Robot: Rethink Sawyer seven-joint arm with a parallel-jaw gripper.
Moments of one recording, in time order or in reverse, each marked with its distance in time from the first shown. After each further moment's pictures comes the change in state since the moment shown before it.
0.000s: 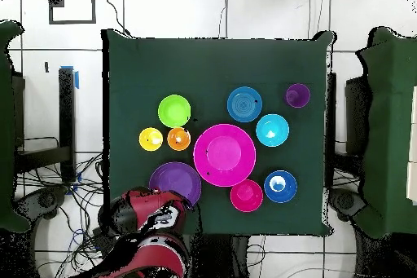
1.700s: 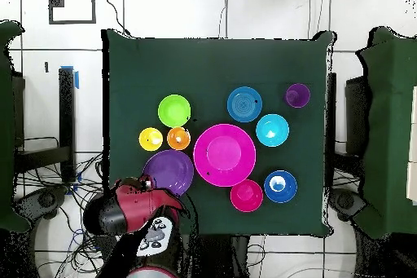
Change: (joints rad) arm 0.017 -0.161 -0.009 0.009 0.010 0.013 0.017
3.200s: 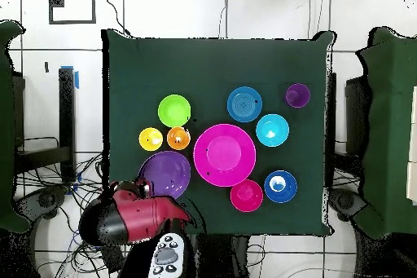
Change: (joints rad) arm -0.084 -0.152 0.078 0.101 -0.001 0.021 0.022
